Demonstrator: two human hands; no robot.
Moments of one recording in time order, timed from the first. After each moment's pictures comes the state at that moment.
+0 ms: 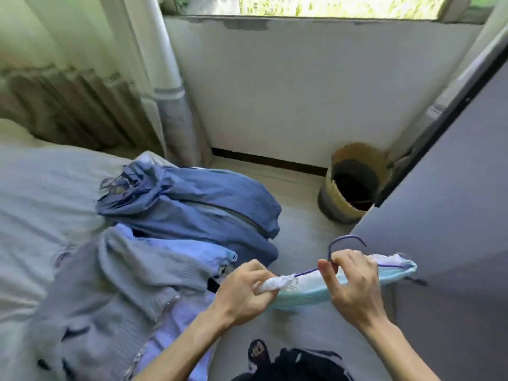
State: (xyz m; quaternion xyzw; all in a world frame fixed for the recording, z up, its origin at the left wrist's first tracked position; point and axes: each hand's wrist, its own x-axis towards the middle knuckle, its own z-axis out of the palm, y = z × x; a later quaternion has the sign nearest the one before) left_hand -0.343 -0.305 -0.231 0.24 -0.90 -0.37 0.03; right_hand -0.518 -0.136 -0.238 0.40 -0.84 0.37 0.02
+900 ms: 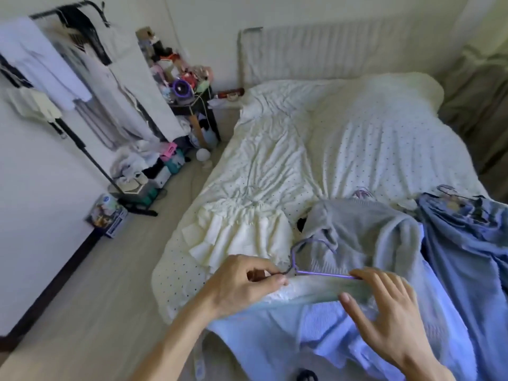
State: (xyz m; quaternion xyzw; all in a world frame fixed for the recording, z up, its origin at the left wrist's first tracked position) left_hand 0.081 -0.165 -0.105 0.70 -0.50 -0.35 0.36; right_hand -0.166 -0.319 -0.187 0.88 -0.32 0.29 -0.17
